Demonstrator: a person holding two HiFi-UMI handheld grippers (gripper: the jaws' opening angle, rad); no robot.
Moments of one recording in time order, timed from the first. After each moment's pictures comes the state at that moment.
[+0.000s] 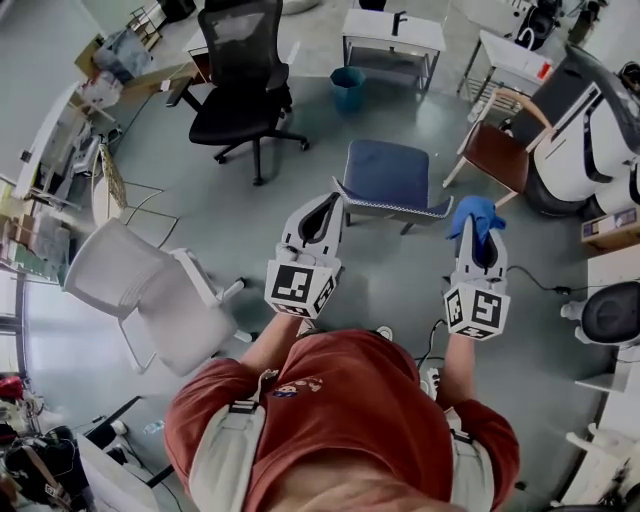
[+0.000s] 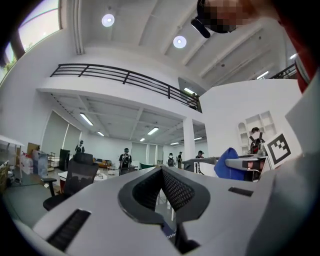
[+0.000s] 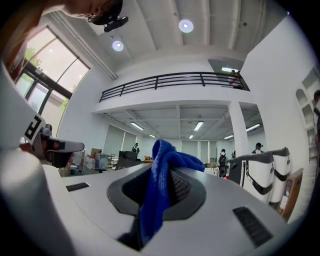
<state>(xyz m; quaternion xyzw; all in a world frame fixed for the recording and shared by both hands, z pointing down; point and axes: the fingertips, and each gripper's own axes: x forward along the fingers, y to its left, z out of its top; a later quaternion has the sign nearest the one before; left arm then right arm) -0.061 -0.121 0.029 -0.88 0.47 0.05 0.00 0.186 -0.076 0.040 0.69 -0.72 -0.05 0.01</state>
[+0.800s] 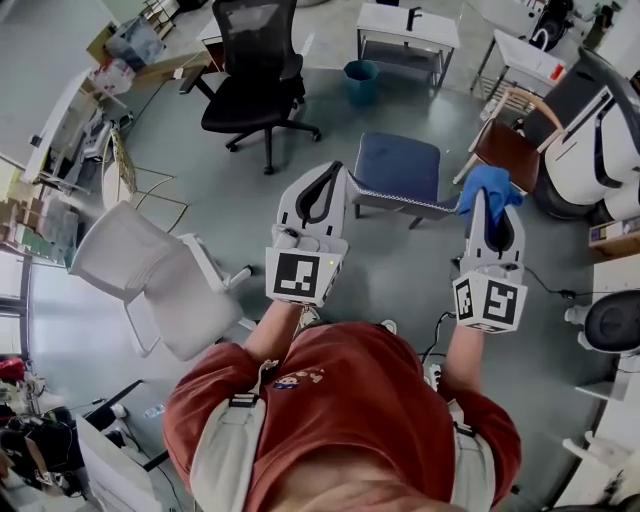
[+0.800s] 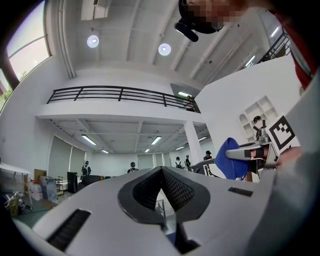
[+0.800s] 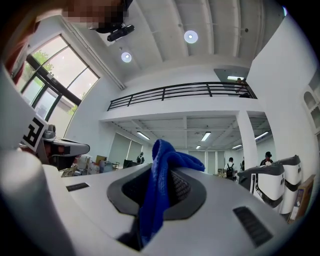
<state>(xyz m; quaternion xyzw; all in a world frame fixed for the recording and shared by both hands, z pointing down) -0.073 -0.111 -0.035 -0.86 0.51 0.03 0.08 0.157 -0.080 -0.036 0.65 -0.75 -0.11 -0.02</state>
